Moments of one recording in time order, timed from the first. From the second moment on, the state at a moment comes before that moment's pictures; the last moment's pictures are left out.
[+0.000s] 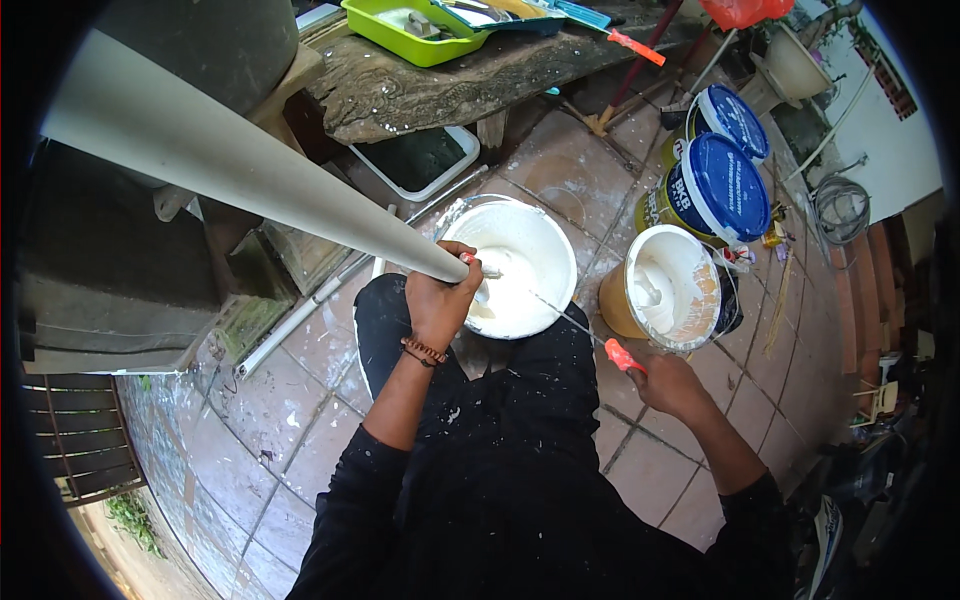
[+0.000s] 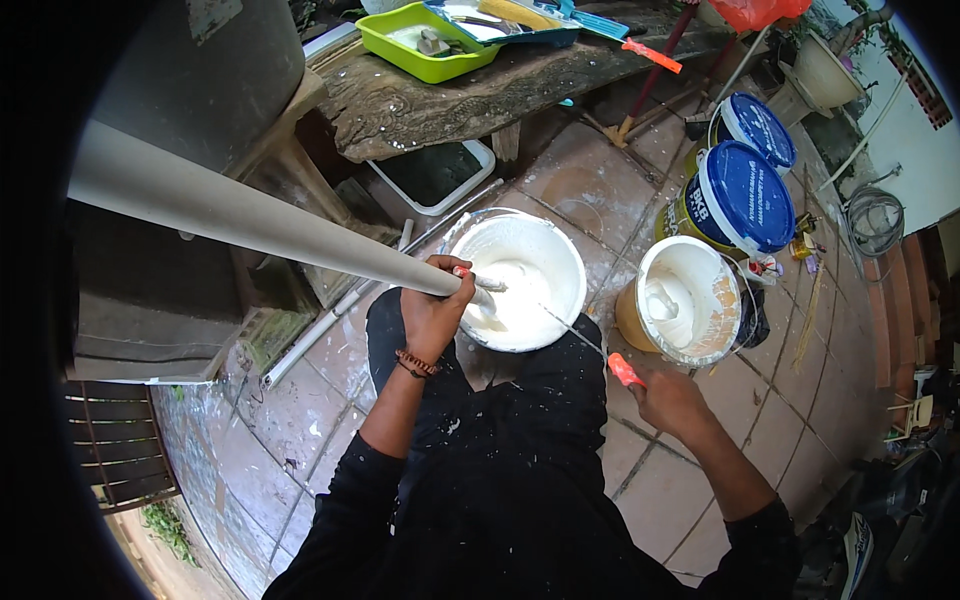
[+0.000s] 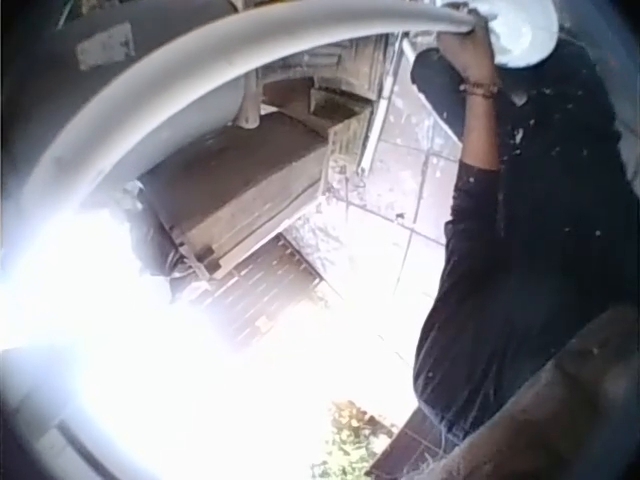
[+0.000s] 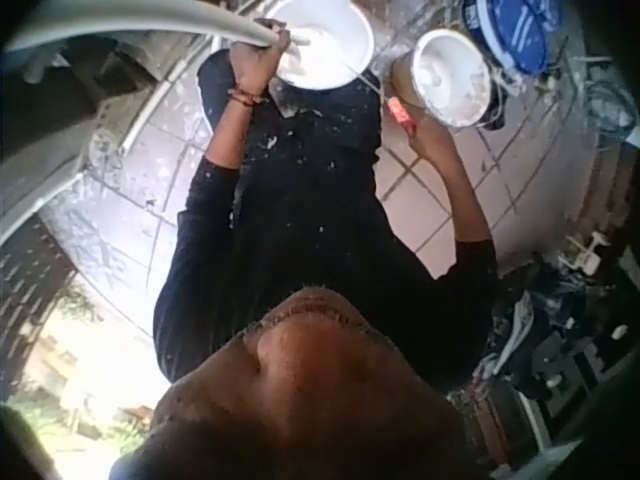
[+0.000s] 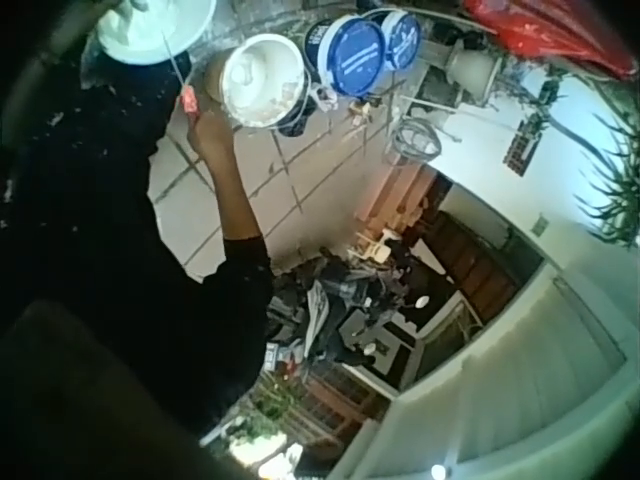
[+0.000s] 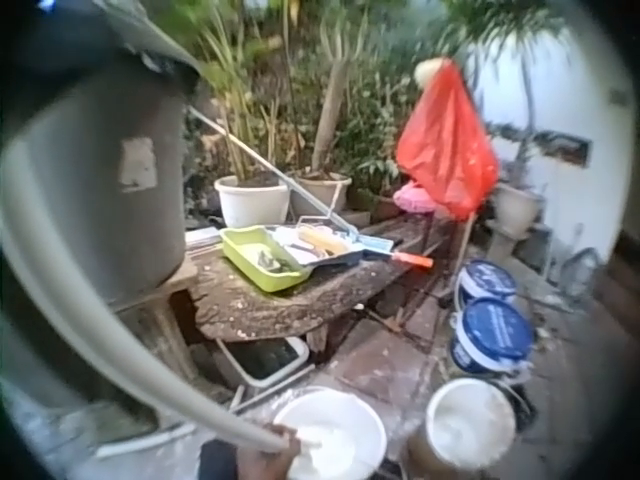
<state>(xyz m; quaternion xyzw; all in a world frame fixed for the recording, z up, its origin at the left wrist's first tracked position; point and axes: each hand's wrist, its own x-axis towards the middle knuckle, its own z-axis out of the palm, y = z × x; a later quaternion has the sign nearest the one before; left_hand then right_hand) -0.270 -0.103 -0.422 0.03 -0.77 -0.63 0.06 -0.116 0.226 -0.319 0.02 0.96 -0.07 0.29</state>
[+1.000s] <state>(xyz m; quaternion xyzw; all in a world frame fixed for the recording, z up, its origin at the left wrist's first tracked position) -0.270 -0.107 -0.415 0.04 -0.77 -0.63 0.06 -0.108 0.217 -0.295 -0.01 0.97 -0.03 0.26</state>
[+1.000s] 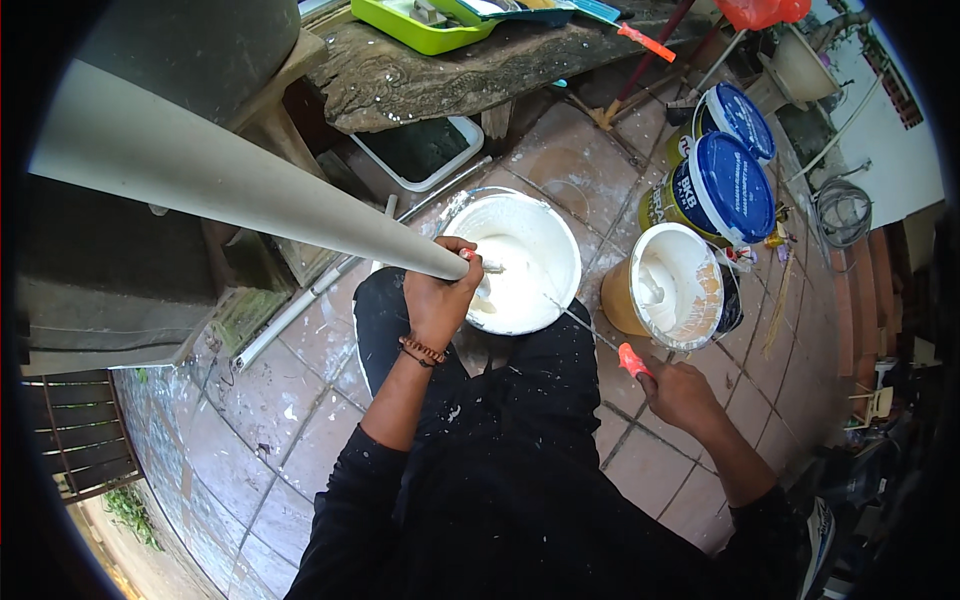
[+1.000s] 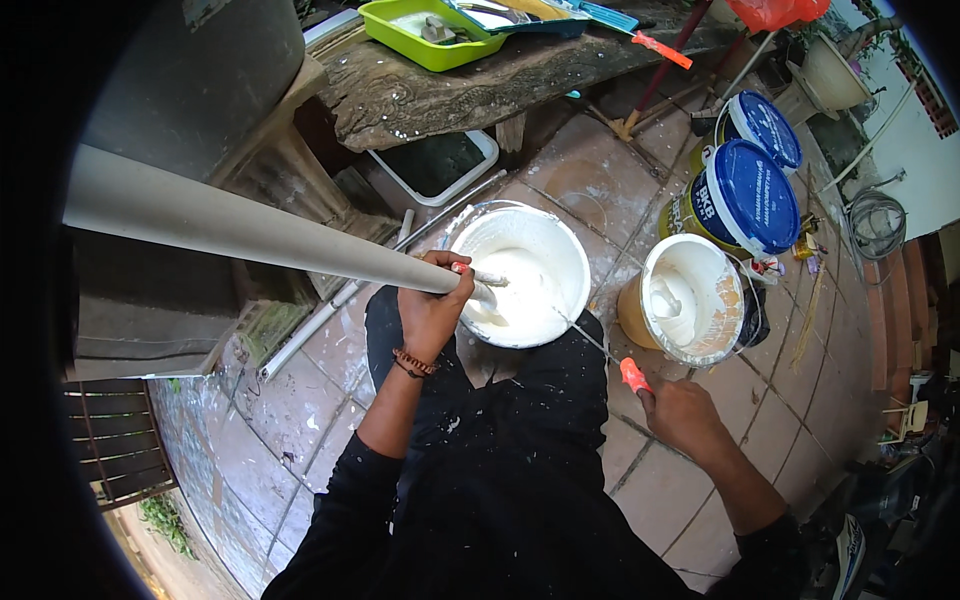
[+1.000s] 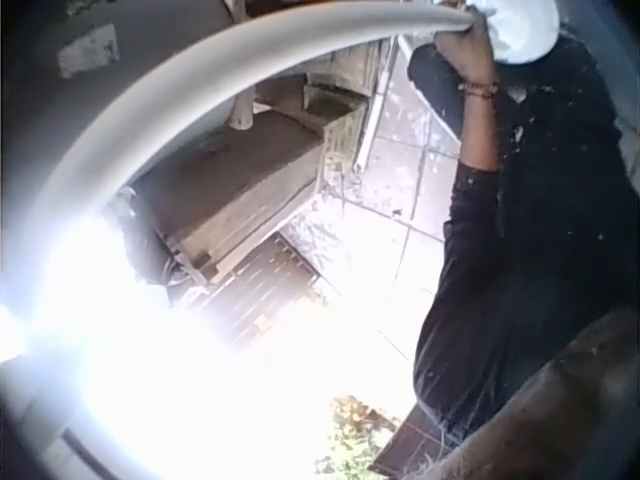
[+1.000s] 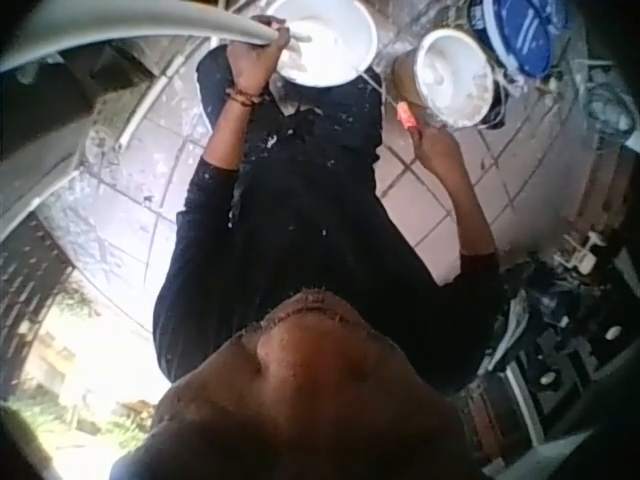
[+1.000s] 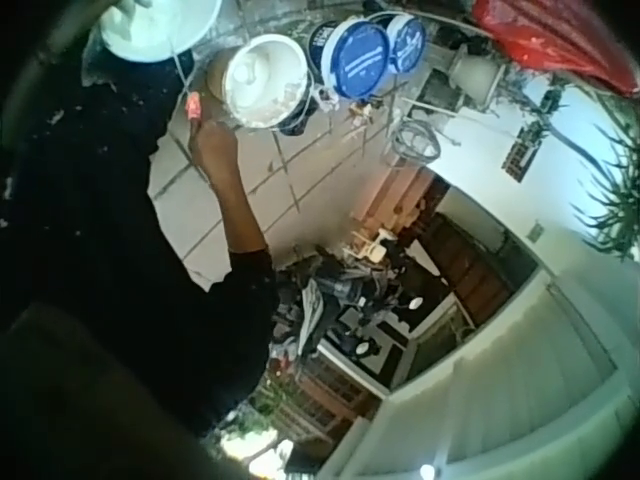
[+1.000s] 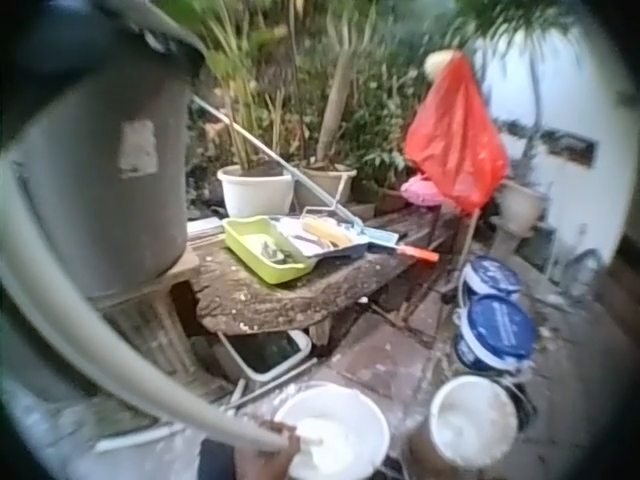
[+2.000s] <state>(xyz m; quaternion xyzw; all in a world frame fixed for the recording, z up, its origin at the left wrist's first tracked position) -0.278 -0.099 -0.423 0.03 -0.78 -0.62 0.05 -0.136 0.201 -0.198 -0.13 0.96 0.13 0.20</state>
